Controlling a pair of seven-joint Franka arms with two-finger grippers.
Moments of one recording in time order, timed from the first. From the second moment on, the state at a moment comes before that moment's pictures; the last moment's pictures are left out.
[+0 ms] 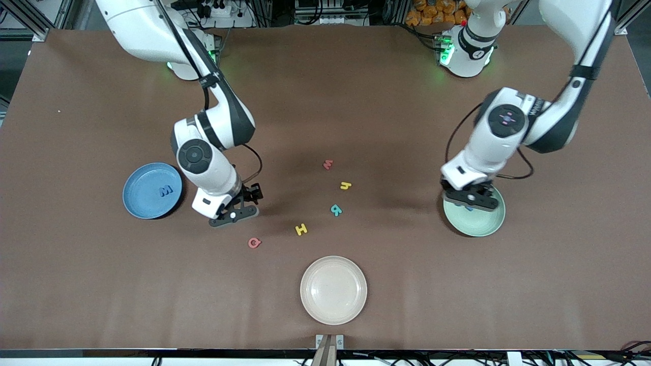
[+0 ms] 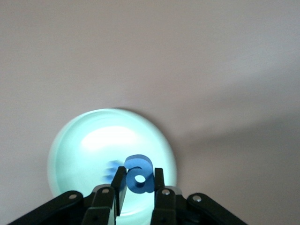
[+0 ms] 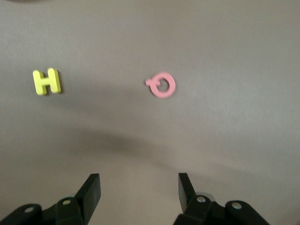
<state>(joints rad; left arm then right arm) 0.25 0.29 -0.50 -2.08 0.41 2.41 -0.16 0.49 0.53 -0.06 -1.74 0.03 2.31 0.10</state>
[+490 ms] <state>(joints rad) 0.25 0.40 -0.36 -2.08 0.40 2.44 -0.06 0.50 0.65 -0.04 -1.67 -0.02 2.42 0.11</state>
